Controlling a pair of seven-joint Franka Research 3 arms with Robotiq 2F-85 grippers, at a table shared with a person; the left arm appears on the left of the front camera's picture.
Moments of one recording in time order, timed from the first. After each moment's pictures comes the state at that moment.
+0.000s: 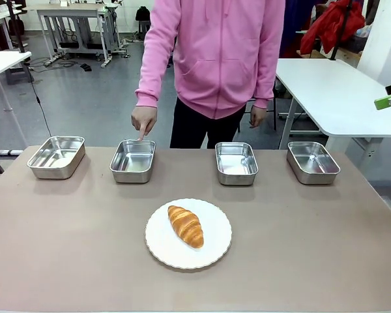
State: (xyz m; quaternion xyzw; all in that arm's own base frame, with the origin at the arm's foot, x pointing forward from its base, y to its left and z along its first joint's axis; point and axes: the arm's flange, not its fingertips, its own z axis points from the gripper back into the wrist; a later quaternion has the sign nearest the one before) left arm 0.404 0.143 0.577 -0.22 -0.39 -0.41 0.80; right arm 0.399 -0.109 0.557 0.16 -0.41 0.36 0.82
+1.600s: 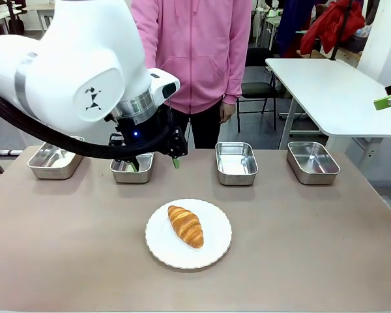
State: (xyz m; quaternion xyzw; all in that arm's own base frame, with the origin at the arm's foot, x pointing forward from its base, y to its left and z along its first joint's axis) left arm 0.346 -0.311 0.495 -0.08 -0.15 -0.02 0.99; right arm 0.400 -0.109 0.556 0.15 -0.41 0.36 0.82
